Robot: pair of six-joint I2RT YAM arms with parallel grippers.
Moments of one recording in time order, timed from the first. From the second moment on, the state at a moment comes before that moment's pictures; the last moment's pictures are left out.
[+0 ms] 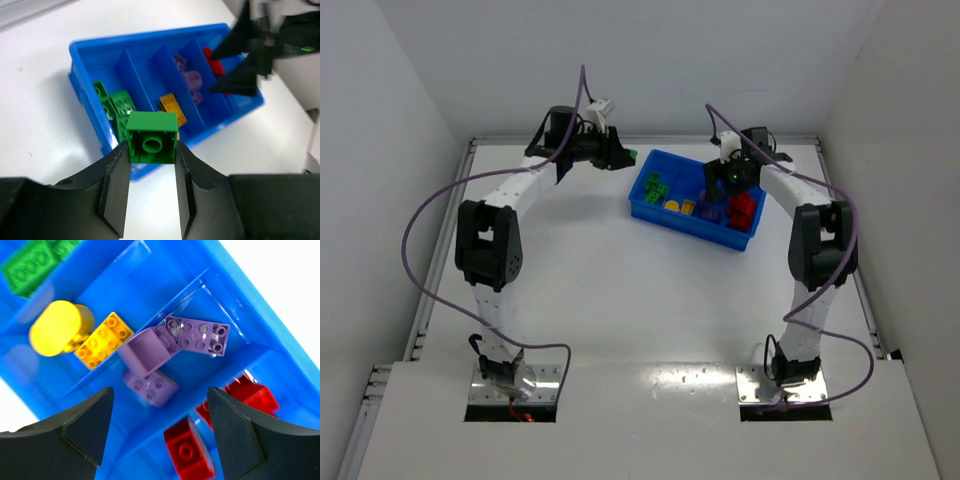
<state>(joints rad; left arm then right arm) -0.22 1.98 1.65 -0.11 0.76 -0.19 0.11 2.03 1.54 -0.45 -0.31 -0.26</state>
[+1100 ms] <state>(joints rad) -0.40 2.37 2.07 -0.30 0.29 -0.11 0.02 1.66 1.36 -0.43 -0.24 -0.23</state>
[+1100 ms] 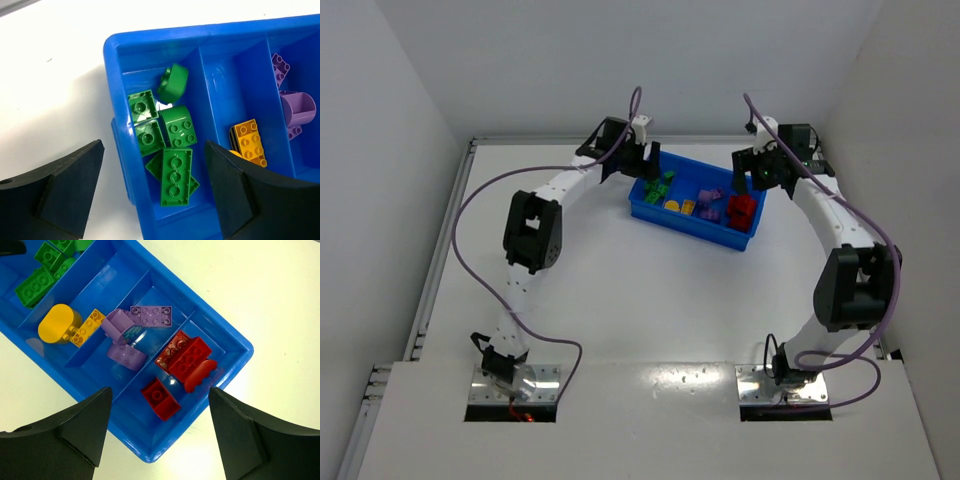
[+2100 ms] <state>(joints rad) -0.03 1.65 1.27 -0.37 -0.07 -0.10 -0.23 1.75 1.30 -0.40 -0.25 -0.13</state>
